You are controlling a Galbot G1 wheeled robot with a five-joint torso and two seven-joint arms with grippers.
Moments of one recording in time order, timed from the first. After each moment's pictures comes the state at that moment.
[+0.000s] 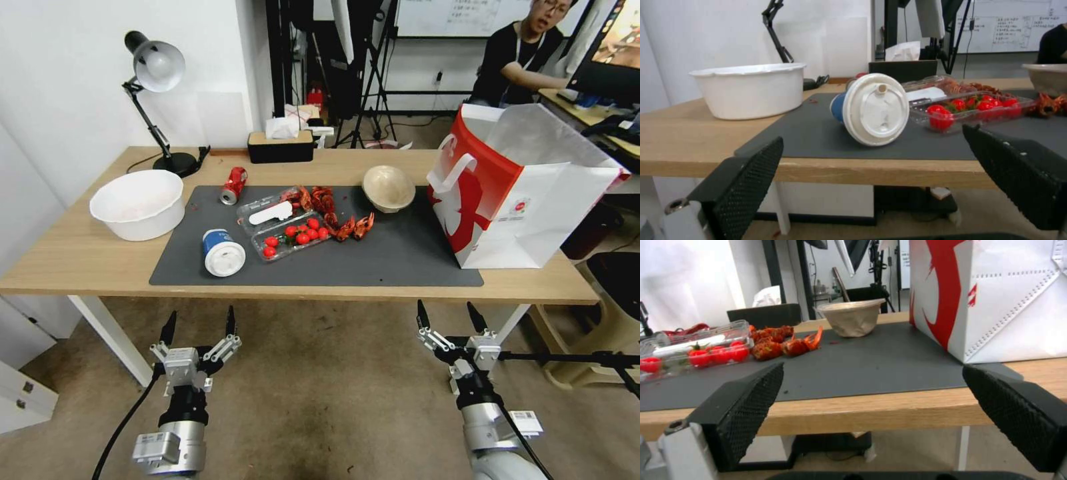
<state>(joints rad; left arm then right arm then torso) 1.84 -1.58 -0.53 -2.19 -0.03 -0.27 -0.07 -1.70 1.17 0.40 2.04 0.34 0.35 0.21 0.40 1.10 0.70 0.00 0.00</state>
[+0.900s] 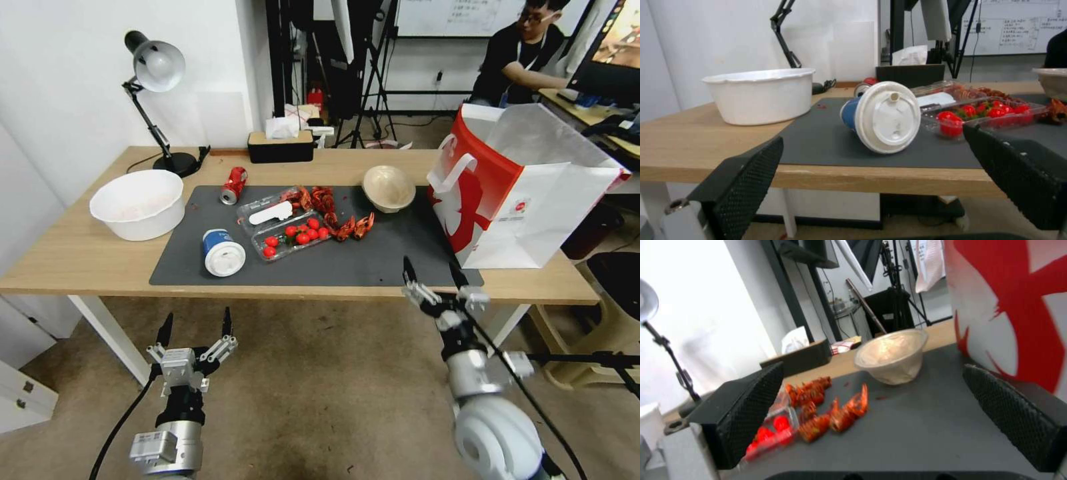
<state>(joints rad) 1.83 -1.56 -0.54 -2.16 -0.05 -0.26 -0.07 -1.51 1.18 0.35 2.14 0.50 0.15 0.23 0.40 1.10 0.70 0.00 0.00</state>
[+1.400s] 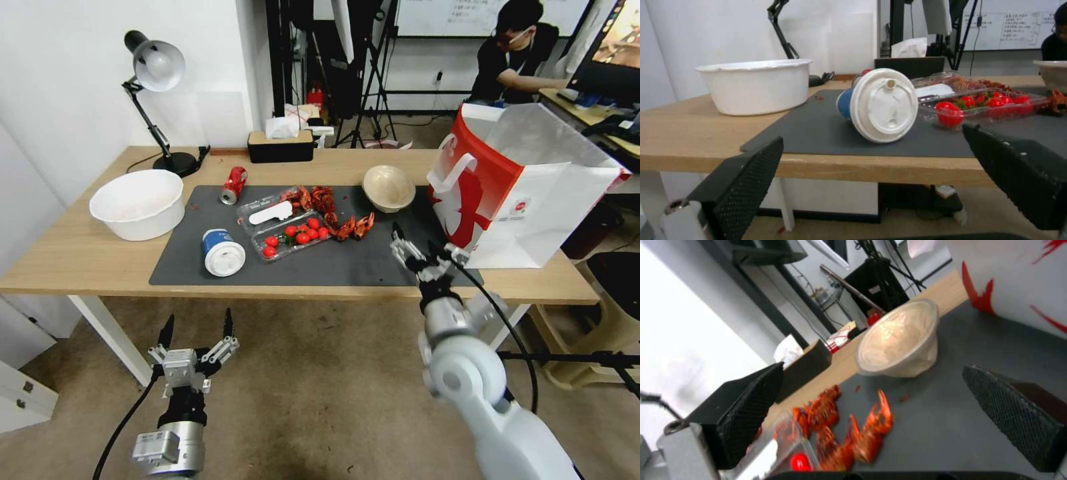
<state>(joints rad) 1.83 -1.58 -0.54 -2.16 -0.04 -0.25 -0.08 -1.11 1.22 0.23 2.04 0.93 -0.02 0.52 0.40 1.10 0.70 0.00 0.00</state>
